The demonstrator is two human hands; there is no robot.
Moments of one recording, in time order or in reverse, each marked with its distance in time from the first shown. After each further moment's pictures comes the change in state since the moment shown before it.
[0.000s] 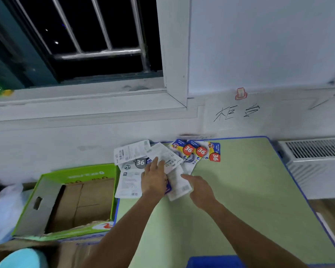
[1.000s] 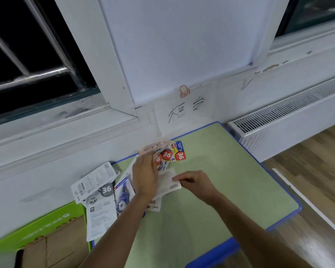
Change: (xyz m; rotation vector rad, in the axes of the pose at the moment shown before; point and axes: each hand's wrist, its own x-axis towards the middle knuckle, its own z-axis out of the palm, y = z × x) left_hand 0.036 0.073 -0.019 -0.420 0.405 0.421; right_hand -0.027 0.019 -0.053 0.483 0.335 0.010
